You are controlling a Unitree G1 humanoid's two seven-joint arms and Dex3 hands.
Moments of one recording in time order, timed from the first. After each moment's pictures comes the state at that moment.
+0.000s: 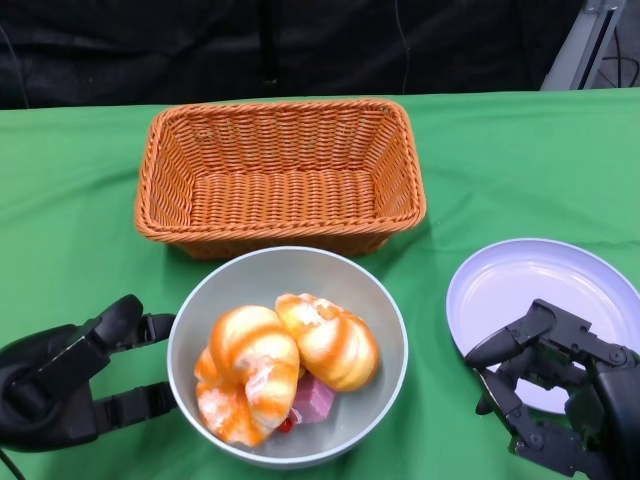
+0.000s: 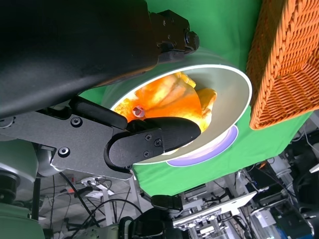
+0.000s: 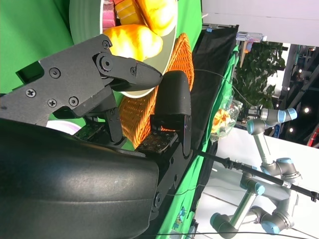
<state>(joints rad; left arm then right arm) -0.23 0.41 0.30 0.02 -0.68 1.31 -0.56 0.32 -0.04 0.08 -0.28 0.00 -0.30 0.12</state>
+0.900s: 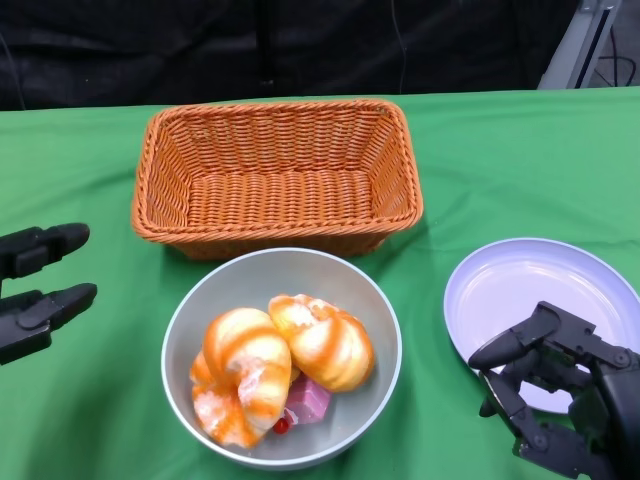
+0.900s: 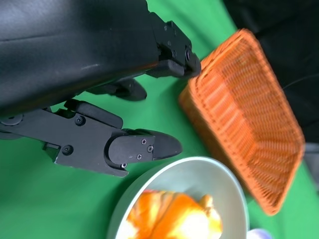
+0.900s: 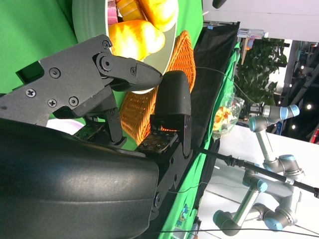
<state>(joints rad) -0.10 0.47 0.19 -0.01 -0.21 0.37 -0.39 0.33 -0.04 0.07 -0.28 0.01 -0.29 0.12</state>
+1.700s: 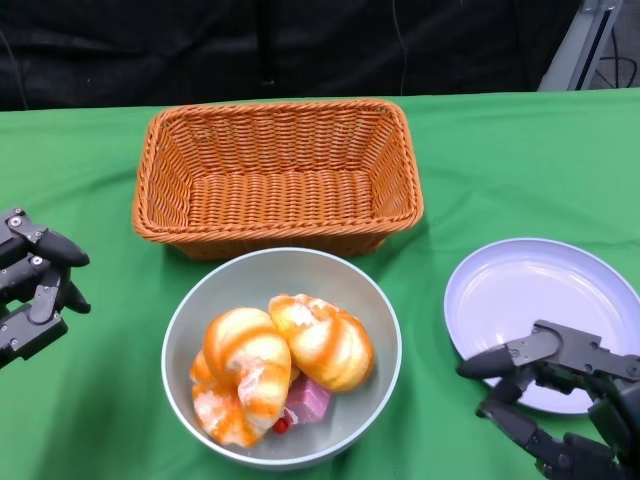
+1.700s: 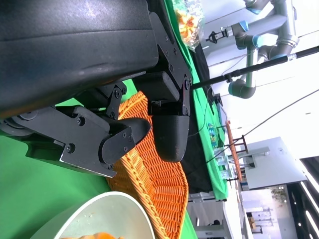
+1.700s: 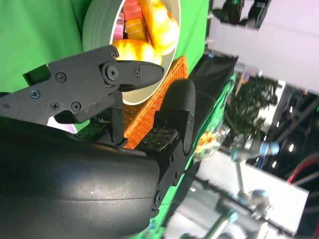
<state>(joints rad) -0.10 0.22 0.29 0.30 -0.24 -0.39 -0.31 0.38 -0.17 0.05 -0.46 -0.02 -0.31 0.25</state>
